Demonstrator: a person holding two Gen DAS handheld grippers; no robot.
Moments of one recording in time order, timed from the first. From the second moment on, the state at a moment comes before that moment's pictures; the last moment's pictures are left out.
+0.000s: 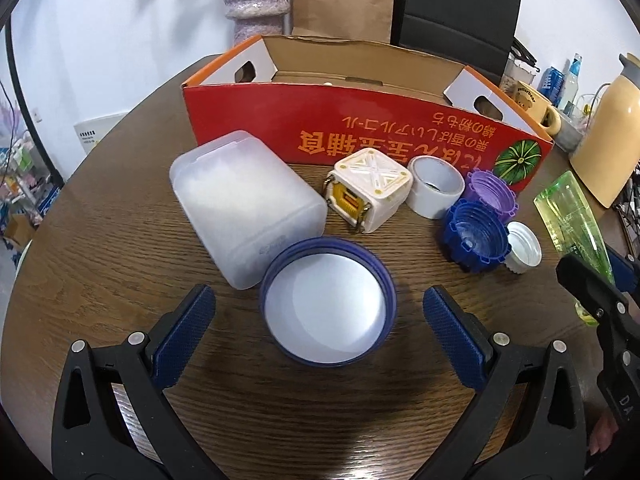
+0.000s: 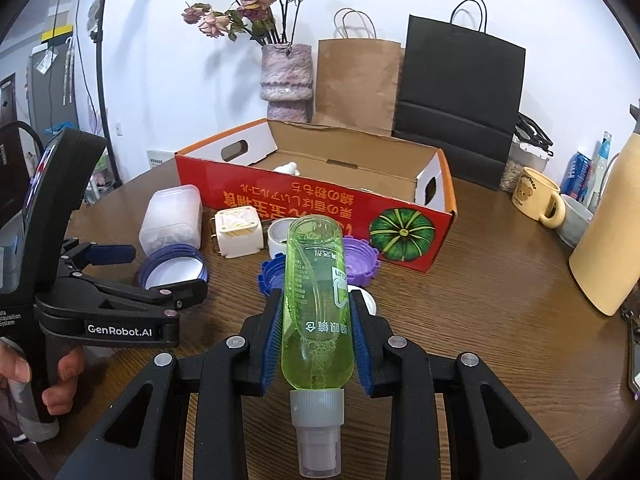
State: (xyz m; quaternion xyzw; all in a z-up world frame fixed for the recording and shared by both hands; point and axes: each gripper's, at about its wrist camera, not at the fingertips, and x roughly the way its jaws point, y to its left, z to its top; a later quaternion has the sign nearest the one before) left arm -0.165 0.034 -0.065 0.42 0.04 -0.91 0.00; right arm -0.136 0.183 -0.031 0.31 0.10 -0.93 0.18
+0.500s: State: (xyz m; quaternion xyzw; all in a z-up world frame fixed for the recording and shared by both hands) left arm -0.162 0.048 -0.066 0.42 0.03 -0.91 -0.01; right arm -0.134 0.186 -0.031 0.30 0.10 -0.93 0.18
